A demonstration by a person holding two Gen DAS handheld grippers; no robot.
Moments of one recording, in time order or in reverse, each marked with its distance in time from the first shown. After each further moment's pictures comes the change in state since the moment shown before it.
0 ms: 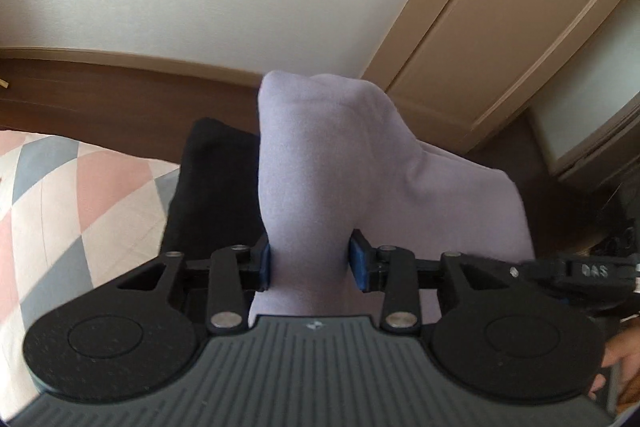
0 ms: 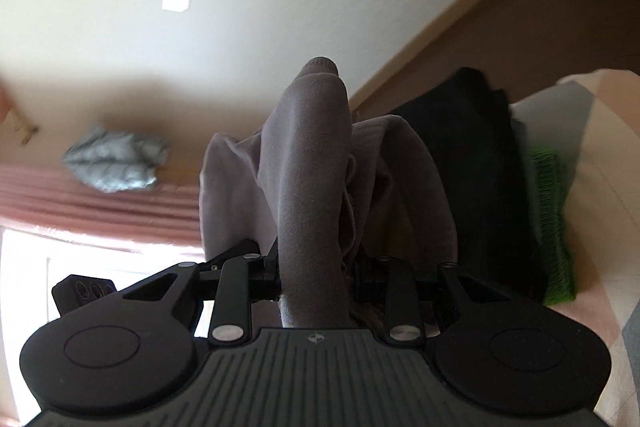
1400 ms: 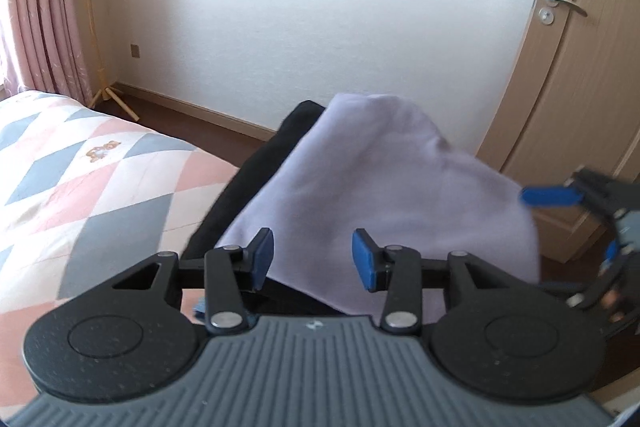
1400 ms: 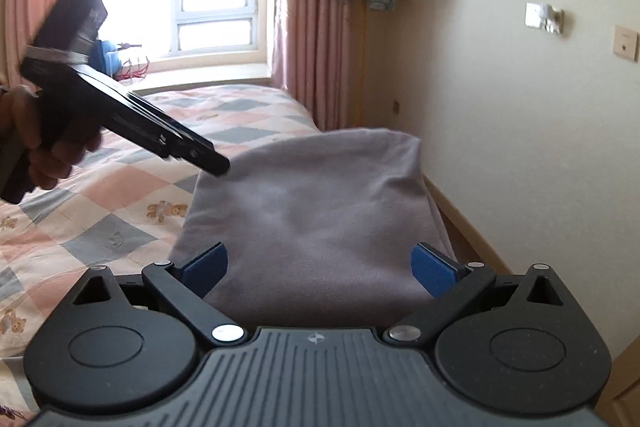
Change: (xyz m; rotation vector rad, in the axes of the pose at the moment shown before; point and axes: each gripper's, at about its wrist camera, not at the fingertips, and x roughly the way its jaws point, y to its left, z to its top) left arm -0.013 -0.084 -0.175 -0.214 -0.417 0.364; right arm 0.024 0.002 -0.032 -1.561 0.167 0.020
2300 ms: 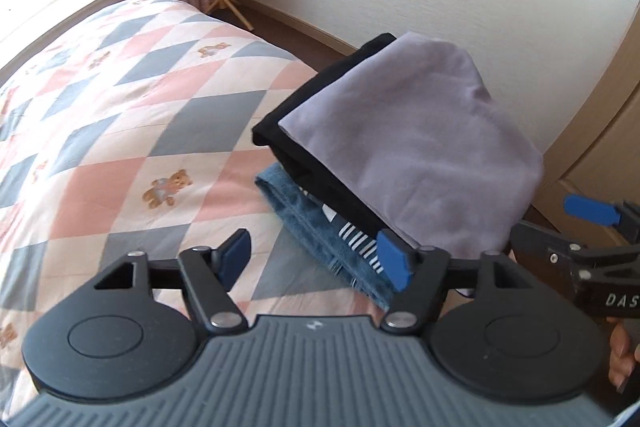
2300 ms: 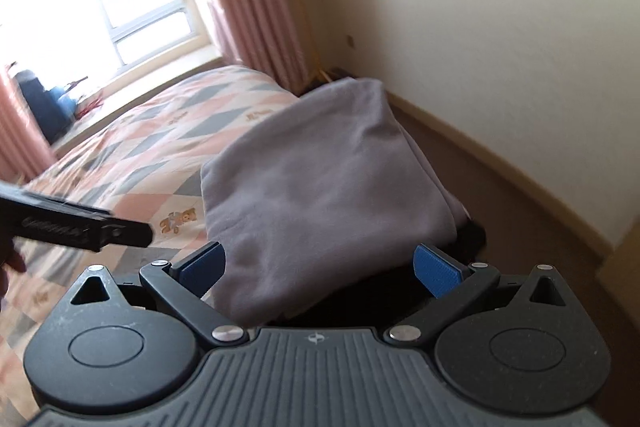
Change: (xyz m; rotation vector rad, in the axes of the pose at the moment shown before) left arm -0.091 -0.063 -0.012 -0.238 0.209 0.332; right arm -0.053 0.005 0.014 0.393 0.150 -0.037
